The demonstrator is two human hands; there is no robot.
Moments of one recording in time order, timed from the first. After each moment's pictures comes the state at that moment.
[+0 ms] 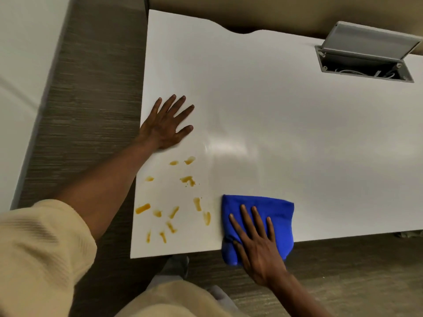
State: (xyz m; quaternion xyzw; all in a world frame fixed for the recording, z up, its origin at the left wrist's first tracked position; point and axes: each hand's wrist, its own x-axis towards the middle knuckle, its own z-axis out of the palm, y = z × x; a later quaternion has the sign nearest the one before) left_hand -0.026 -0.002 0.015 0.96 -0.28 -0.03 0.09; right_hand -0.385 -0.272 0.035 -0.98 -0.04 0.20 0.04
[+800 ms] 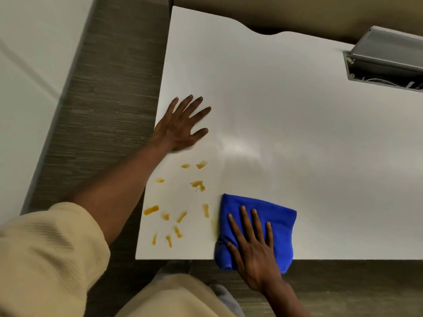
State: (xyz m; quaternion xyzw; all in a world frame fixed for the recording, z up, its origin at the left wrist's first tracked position) left_hand -0.026 -0.004 0.013 0.96 -0.27 -0.02 0.10; right_hand -0.356 -0.250 0.028 -0.98 -0.05 0.19 0.04
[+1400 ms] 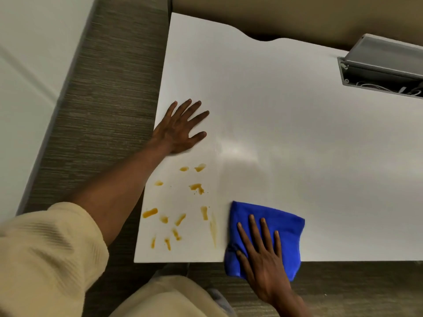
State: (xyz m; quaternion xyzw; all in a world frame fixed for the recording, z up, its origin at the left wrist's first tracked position) left_hand -0.025 -0.003 0.018 0.96 -0.26 -0.03 0.09; right_hand -0.374 -0.269 0.036 -0.98 -0.03 0.19 0.04
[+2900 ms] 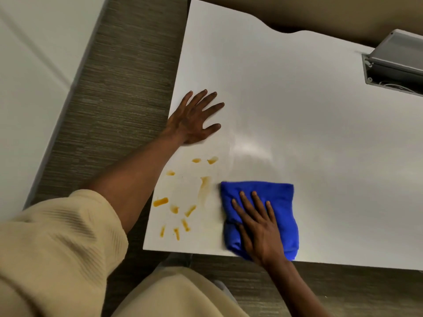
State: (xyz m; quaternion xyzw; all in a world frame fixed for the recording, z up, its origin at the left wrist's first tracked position) left_hand -0.025 -0.002 0.016 0.96 -0.26 -0.03 0.11; right_hand -0.314 -0.253 0.023 -0.98 -0.13 0.07 0.11
